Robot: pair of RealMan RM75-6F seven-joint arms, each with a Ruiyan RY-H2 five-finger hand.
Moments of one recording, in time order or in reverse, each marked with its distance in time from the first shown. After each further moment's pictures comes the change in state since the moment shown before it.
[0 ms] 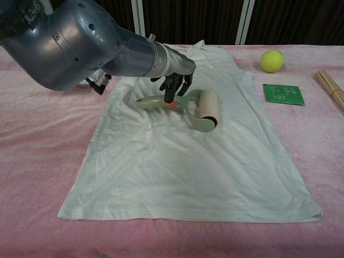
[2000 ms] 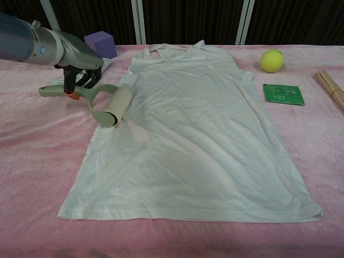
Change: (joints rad) left arm 0.183 0.358 0.270 -0.331 0.173 0.076 -0.038; right arm 0.003 -0.003 0.002 -0.013 0.031 -0.001 -0.015
